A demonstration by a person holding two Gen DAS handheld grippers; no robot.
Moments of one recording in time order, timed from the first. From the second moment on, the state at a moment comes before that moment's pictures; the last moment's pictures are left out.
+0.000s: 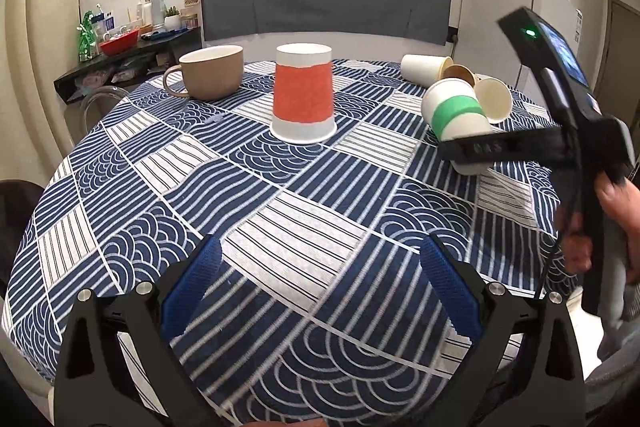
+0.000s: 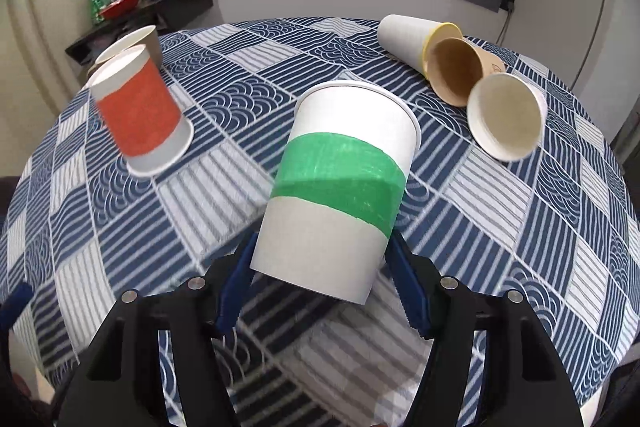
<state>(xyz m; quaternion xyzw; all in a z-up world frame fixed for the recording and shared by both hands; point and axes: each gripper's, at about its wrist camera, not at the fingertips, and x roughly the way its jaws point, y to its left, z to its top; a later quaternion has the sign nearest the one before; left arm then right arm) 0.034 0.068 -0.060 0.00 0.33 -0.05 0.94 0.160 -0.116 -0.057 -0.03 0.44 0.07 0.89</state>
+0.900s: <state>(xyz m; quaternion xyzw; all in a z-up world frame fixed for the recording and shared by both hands) 0.046 0.008 -0.036 -0.01 0.34 -0.09 0.94 0.091 -0.216 -0.019 0.06 0.38 0.09 0.92</state>
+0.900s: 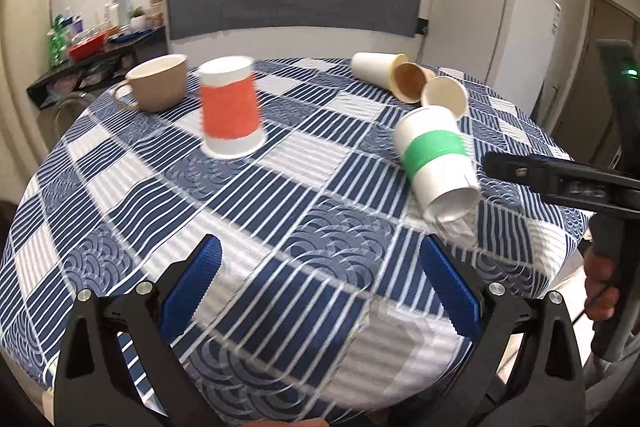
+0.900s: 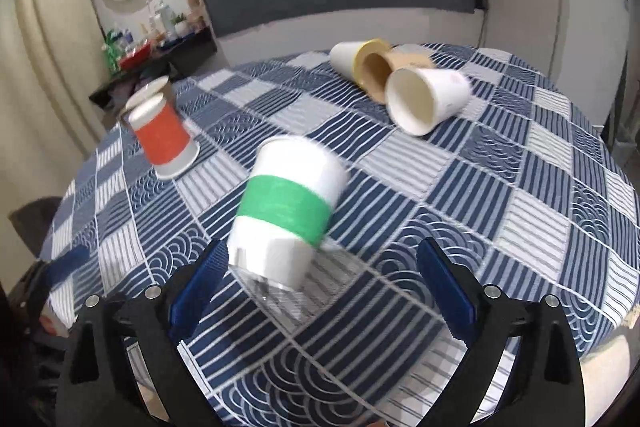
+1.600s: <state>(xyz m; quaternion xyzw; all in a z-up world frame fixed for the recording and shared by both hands) 0.100 -0.100 -0.060 -0.07 0.38 -0.11 0.91 0.097 -0.337 -0.057 0.15 0.38 0.10 0.91</state>
